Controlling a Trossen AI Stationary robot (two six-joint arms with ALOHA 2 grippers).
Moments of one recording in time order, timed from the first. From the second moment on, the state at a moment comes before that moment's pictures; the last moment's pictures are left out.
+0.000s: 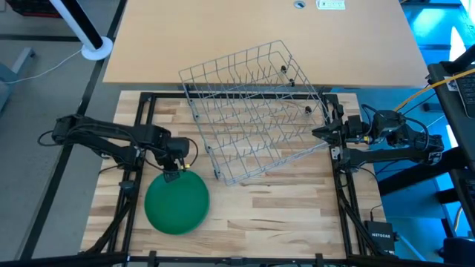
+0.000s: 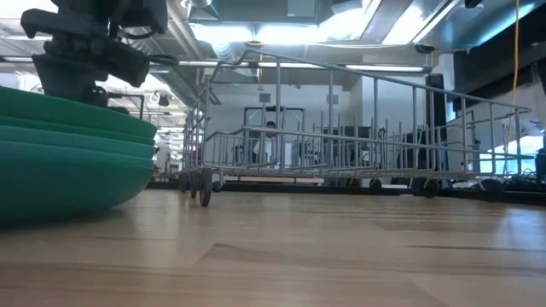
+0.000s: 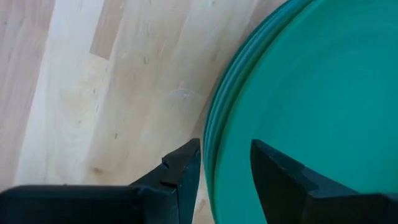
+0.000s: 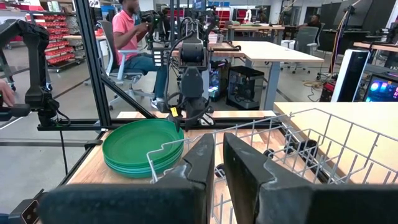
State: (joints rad) left arm 0.00 1.19 0.80 -1.06 0.15 -0.44; right arm 0.00 0.39 0.78 -0.42 0.00 -0.01
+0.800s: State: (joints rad) left arm 0.00 1.19 0.76 -1.03 0.15 -0.45; right arm 0.00 0.39 0.78 -0.42 0.00 -0.01
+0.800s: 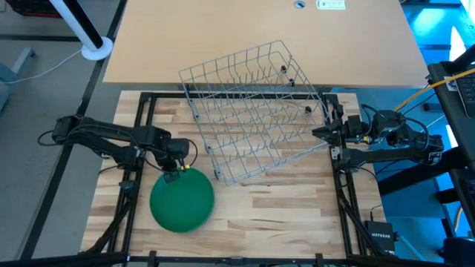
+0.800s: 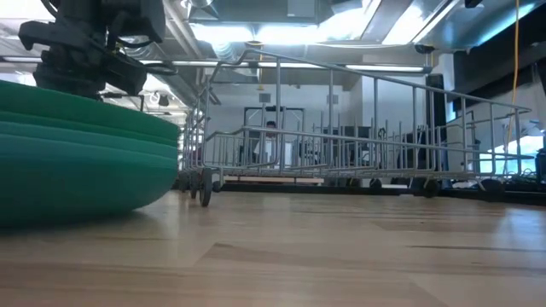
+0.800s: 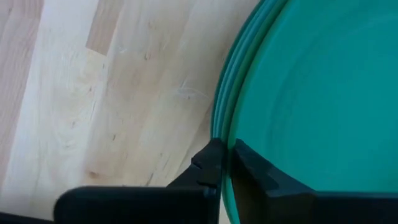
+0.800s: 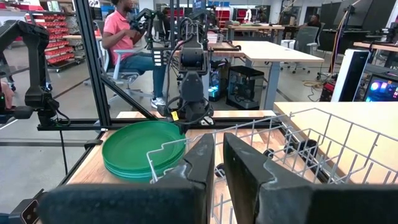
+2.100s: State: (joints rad) left arm 0.00 1.19 0.99 -1.20 0.12 -0.47; right arm 0.00 0.39 0.78 -0.42 0.00 -0.01
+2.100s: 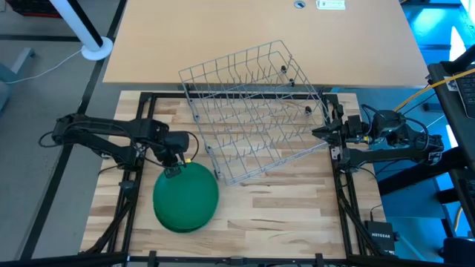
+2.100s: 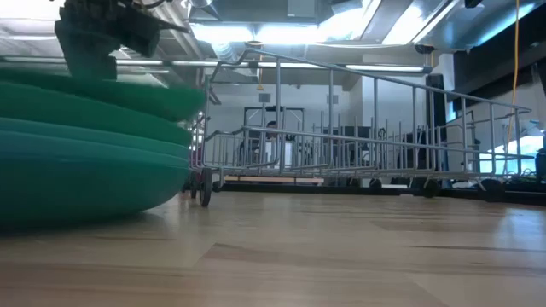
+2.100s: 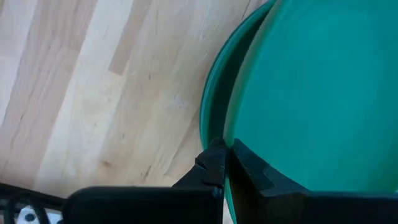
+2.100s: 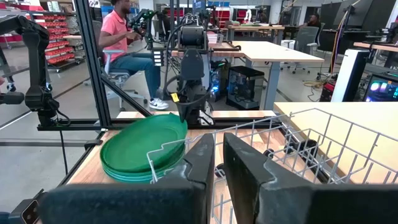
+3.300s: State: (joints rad) left arm -0.24 1.19 1.24 -1.12 0.20 -0.70; right arm 0.00 0.40 0.78 -0.41 0.00 -0.01
